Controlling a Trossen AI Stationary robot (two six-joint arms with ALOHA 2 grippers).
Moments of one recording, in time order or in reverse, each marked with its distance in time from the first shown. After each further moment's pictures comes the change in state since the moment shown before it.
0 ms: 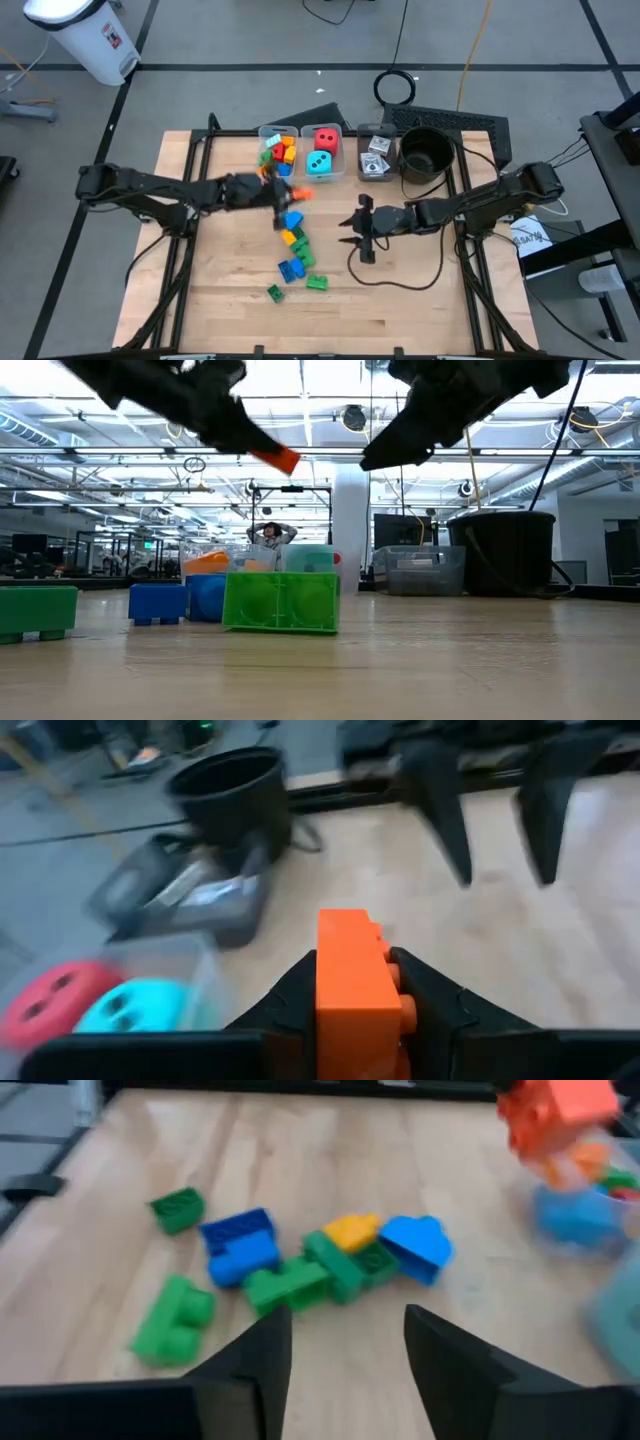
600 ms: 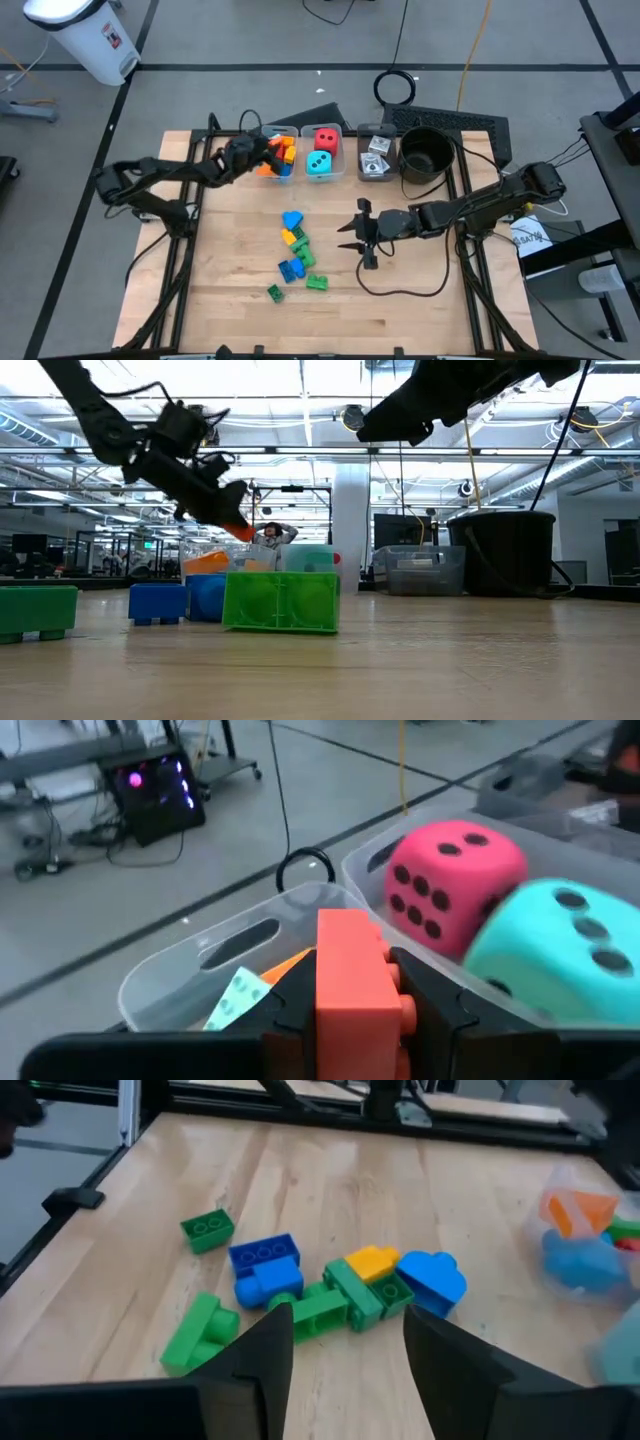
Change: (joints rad) left arm 0.577 0.114 -0.215 0.334 -0.085 -0.219; right arm 0.035 -0.038 0.000 0.029 0.008 -0.049
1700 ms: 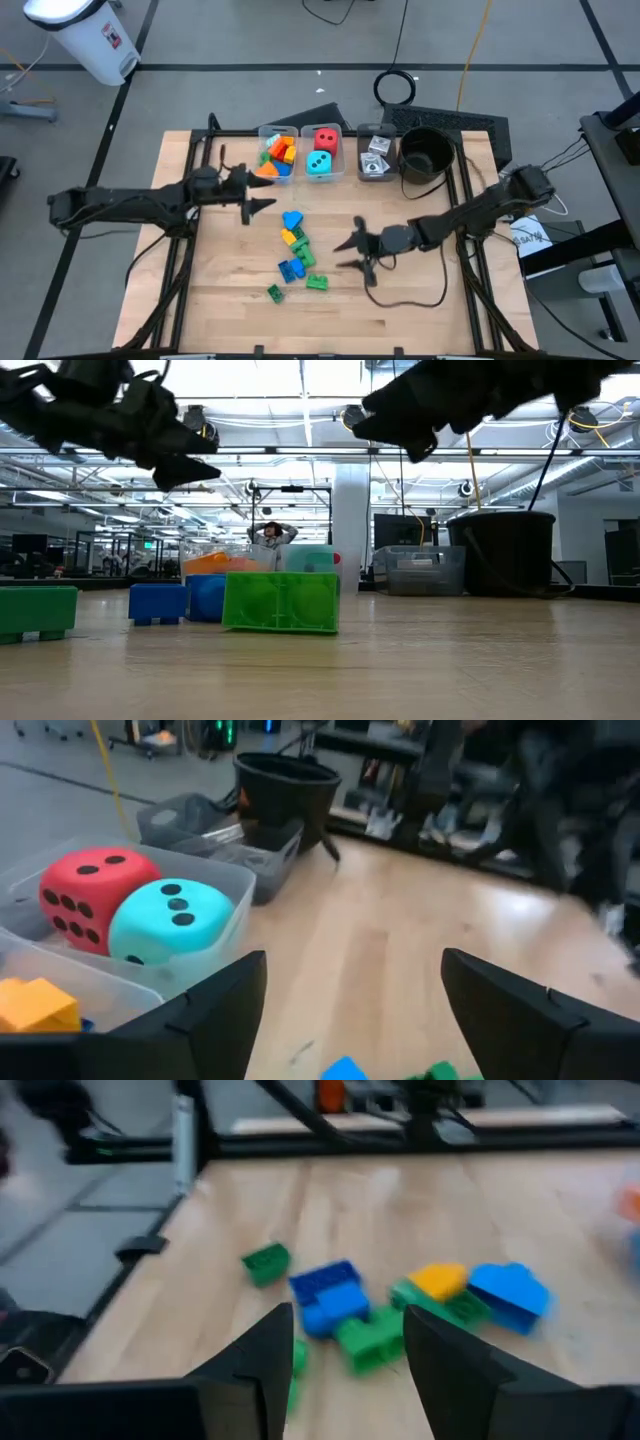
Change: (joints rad) left arm -0.306 -0.559 -0.176 -0.231 0.381 -0.079; right arm 0.077 0.059 -0.075 0.235 -0.007 0.138
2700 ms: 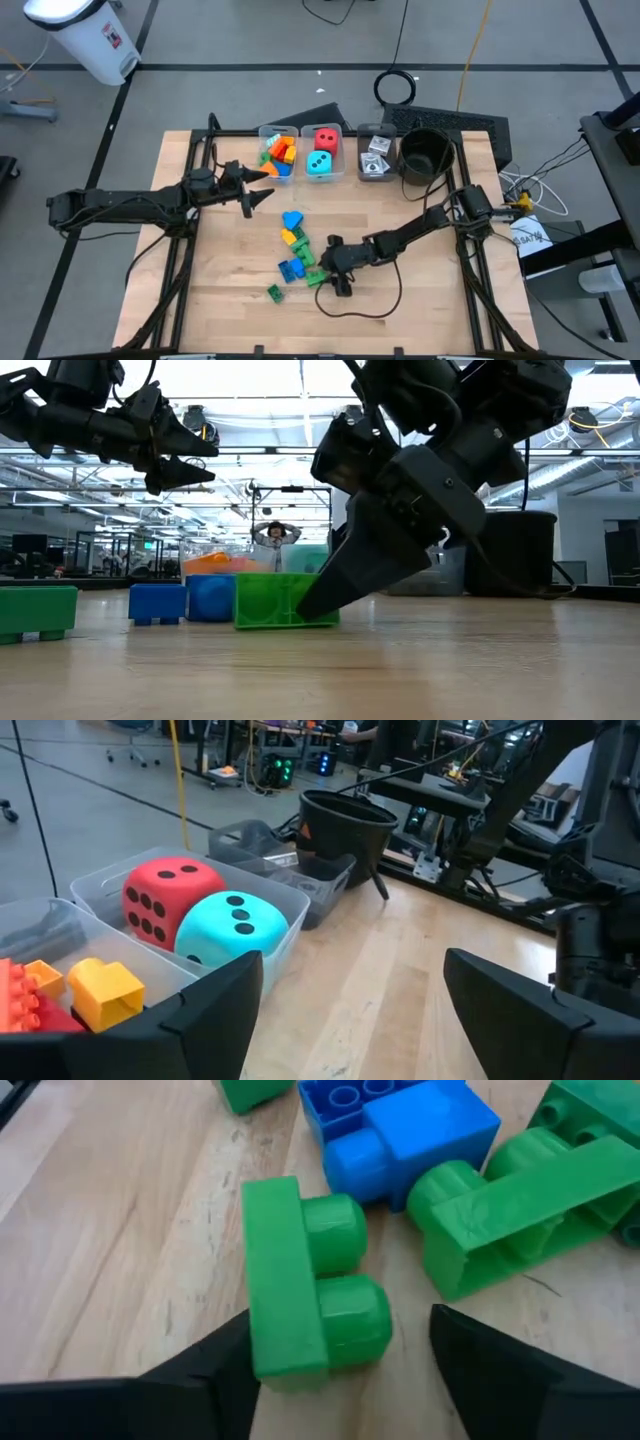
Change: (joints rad) left arm -0.010 -0.069 -0.085 0.102 -0.164 -0.087; right arm -0.019 0.554 0.264 -0.036 -0.157 0.049
